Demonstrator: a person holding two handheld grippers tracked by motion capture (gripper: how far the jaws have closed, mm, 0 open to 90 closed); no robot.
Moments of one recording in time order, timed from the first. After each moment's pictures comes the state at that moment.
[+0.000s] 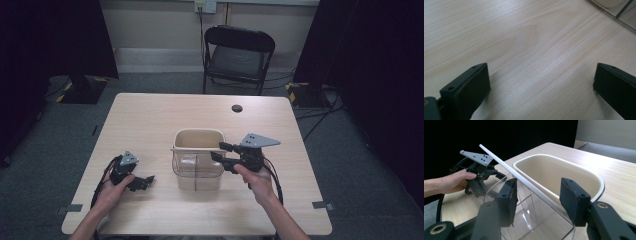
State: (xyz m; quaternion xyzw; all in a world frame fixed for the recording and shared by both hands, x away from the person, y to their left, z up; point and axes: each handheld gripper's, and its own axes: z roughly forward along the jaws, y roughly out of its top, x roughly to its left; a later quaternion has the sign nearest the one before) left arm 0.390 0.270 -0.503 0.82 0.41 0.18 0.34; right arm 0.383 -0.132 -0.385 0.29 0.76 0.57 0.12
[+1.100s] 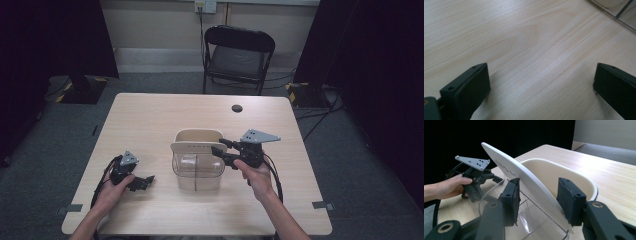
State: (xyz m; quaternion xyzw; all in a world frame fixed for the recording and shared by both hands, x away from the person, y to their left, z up) left arm 0.391 0.270 -0.503 0.83 0.41 0.18 0.34; right arm 0.392 -0.132 -0.381 0.30 0.75 0.57 0.12
